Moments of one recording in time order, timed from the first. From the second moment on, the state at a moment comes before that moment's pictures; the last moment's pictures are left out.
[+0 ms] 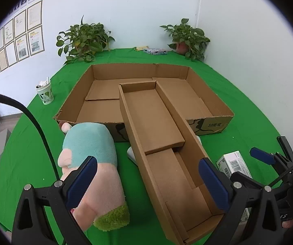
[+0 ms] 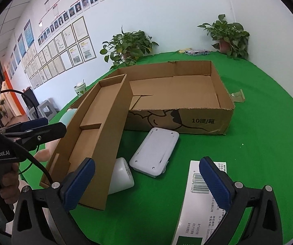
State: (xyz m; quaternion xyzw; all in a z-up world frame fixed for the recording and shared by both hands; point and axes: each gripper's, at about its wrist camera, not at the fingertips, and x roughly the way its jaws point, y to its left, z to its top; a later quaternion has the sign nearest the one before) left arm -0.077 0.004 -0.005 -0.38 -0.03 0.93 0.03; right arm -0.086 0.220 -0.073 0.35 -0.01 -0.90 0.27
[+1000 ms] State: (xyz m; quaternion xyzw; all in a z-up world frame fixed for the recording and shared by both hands) left arm -0.072 -0.089 -0.010 -0.41 -0.17 0.90 0.02; right arm -0.096 0.135 -0.059 0.38 0.03 -0.87 0.32
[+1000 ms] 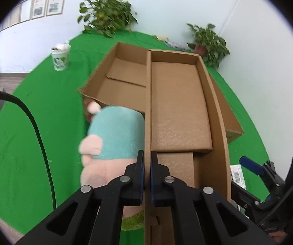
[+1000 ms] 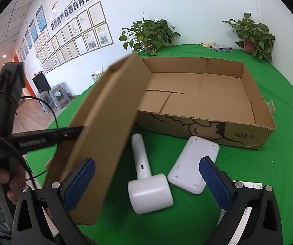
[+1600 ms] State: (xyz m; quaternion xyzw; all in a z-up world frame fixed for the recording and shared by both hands) left arm -0.027 -0.220 -0.005 -0.42 -0.16 0.89 -0.10; right arm -0.073 0.064 -0.061 0.39 0.06 -0.84 0.37
